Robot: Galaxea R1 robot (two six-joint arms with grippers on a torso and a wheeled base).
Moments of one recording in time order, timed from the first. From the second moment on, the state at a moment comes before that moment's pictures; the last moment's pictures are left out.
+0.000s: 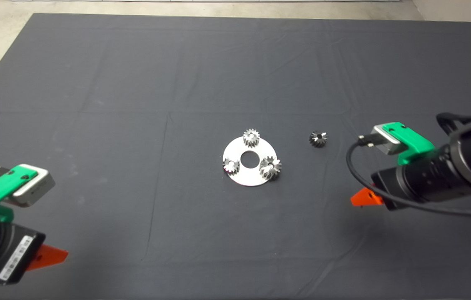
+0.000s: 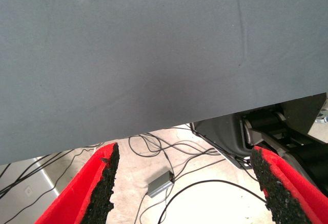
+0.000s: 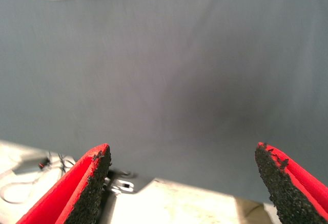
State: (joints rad) left arm -0.66 1.80 -0.32 0.11 1.53 -1.23; right arm 0.62 2.35 -0.51 -0.12 -1.53 1.67
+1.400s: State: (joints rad) left arm -0.66 1.91 -0.32 0.11 1.53 -1.32; right arm 0.44 2.77 -1.22 -0.10 -1.53 1.38
